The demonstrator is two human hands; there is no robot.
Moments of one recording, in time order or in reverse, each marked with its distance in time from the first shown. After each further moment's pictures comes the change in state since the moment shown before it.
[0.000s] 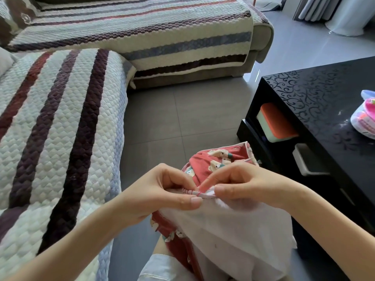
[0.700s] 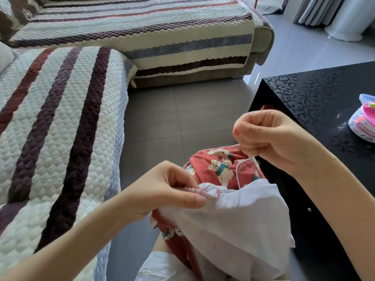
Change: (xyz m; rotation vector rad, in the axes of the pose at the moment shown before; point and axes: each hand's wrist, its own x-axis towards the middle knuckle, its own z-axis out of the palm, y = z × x) left_hand -0.002 0.004 0.003 0.046 0.013 -0.077; right_hand -0.001 -0.035 -0.037 0.302 0.256 -0.275
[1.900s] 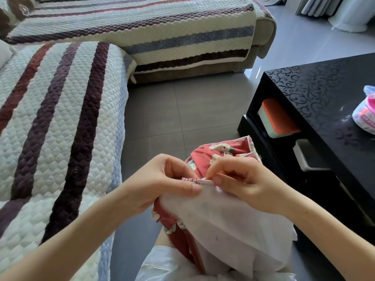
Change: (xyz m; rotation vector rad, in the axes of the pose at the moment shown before) left_hand -0.001 -0.005 -0.005 -0.153 0.098 -0.078; right_hand -0.028 0.055 0.042 -0.478 -0.032 -0.138
